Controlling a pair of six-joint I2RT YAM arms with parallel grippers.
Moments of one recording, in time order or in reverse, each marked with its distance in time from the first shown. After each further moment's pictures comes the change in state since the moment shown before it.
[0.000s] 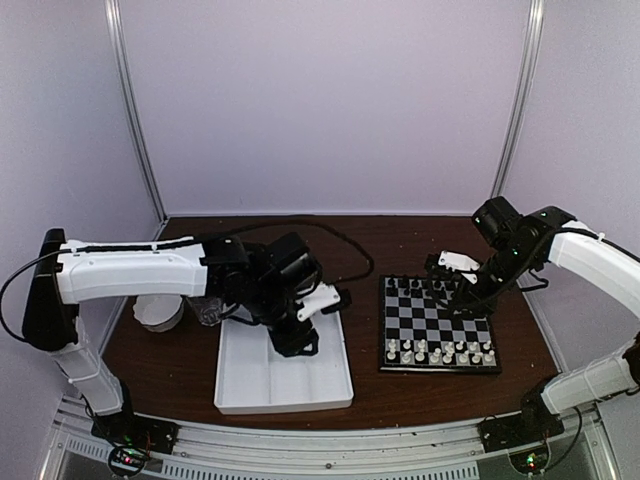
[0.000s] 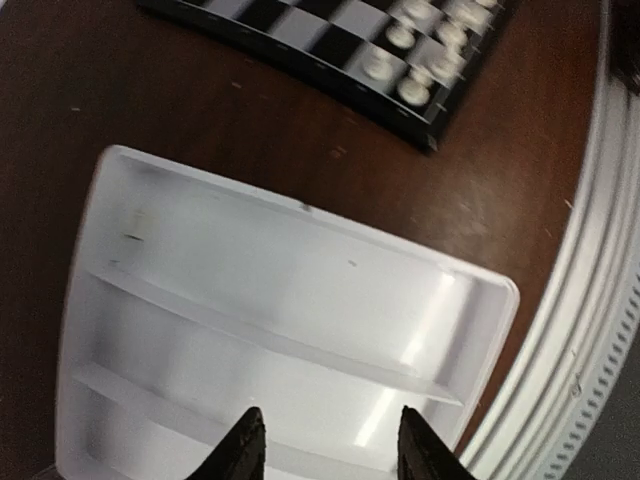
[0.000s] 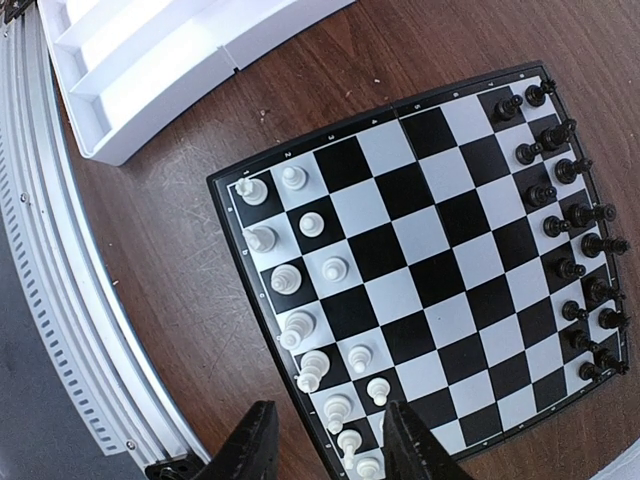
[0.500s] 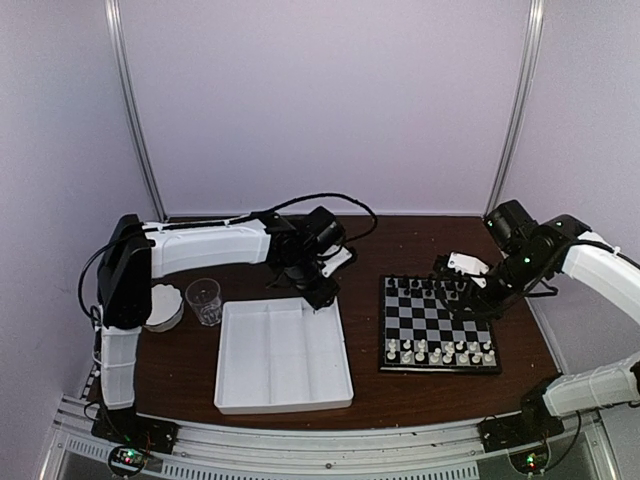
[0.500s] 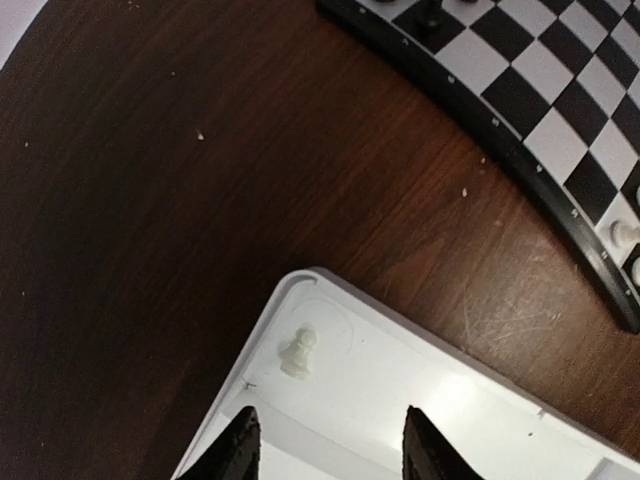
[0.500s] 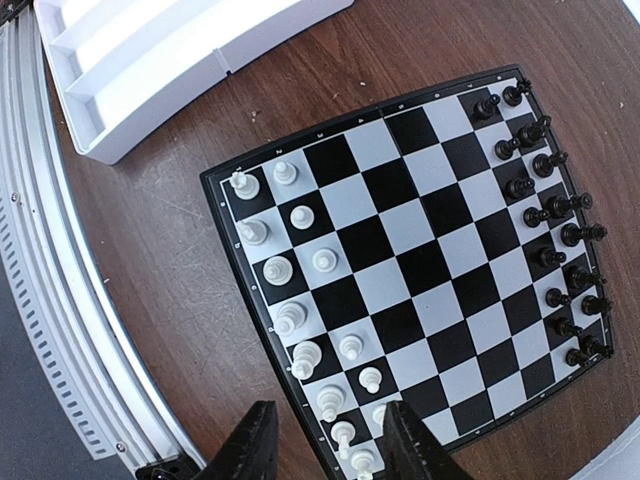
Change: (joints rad) left arm 0.177 0.397 0.394 0.056 -0.172 -0.092; right arm -0.008 -0.099 -0.051 0.022 0.019 0.000
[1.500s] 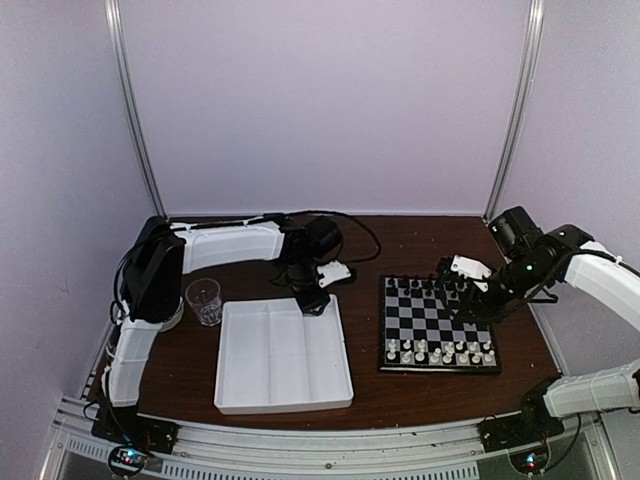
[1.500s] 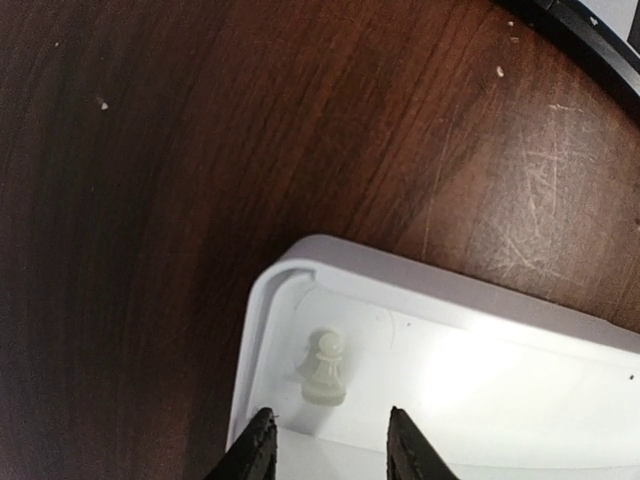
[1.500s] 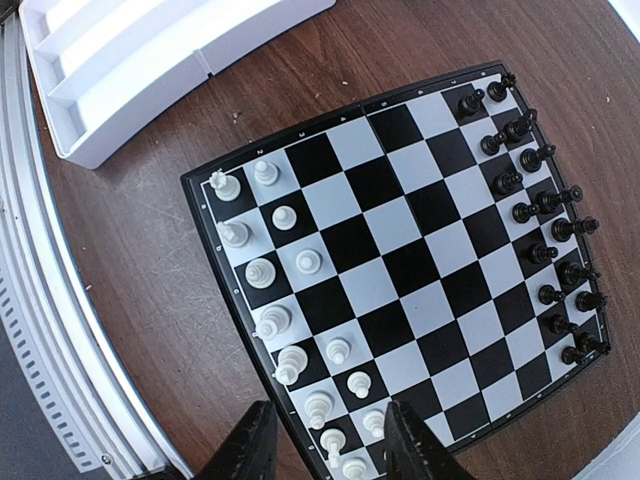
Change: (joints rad) left arm 0.084 0.186 0.141 -0.172 0.084 0.354; right arm -0.025 -0.050 -0.082 0.073 0.004 -0.002
